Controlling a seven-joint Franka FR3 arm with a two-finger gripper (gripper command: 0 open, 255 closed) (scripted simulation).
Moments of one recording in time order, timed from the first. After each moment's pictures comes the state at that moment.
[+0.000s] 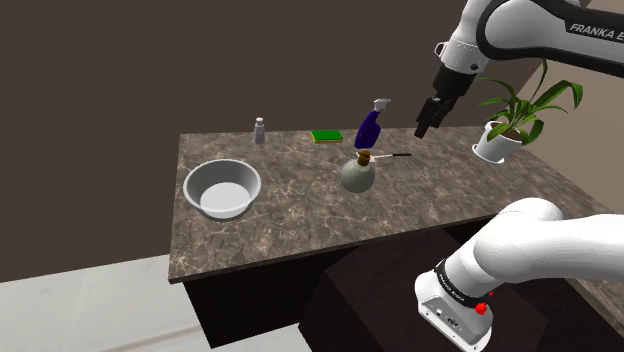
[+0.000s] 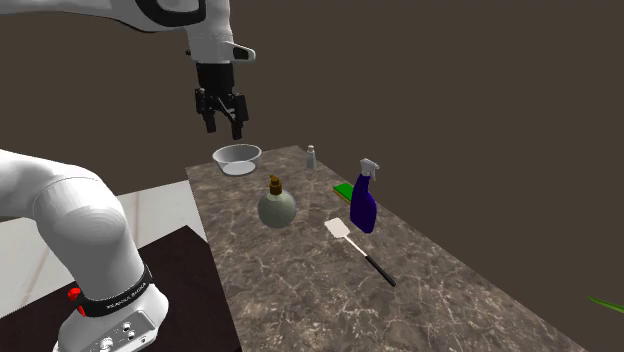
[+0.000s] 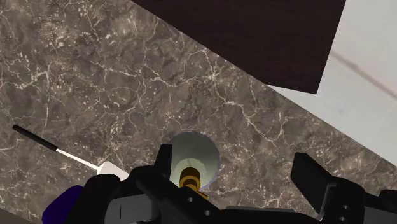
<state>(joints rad) -0.02 -0.79 -0.05 -2.44 -0.05 1.61 -0.17</state>
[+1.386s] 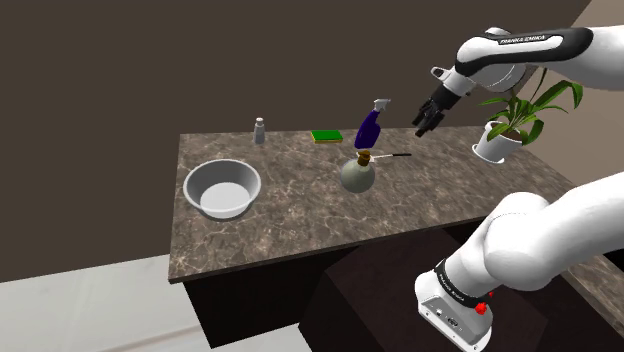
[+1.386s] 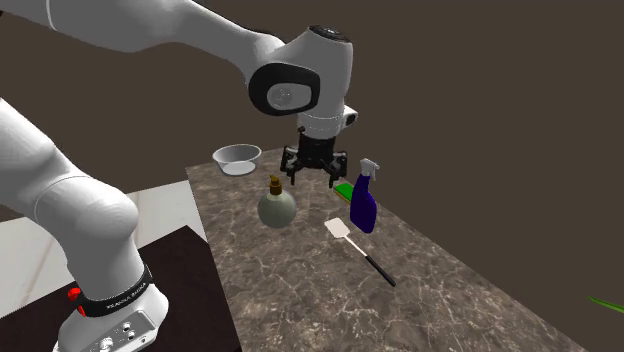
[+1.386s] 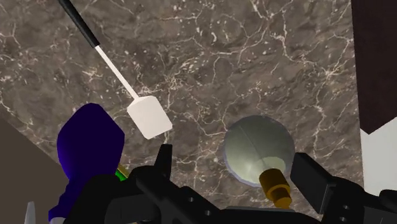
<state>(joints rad) 0.22 -0.37 -0.80 -2.34 0.03 2.07 -1.24</state>
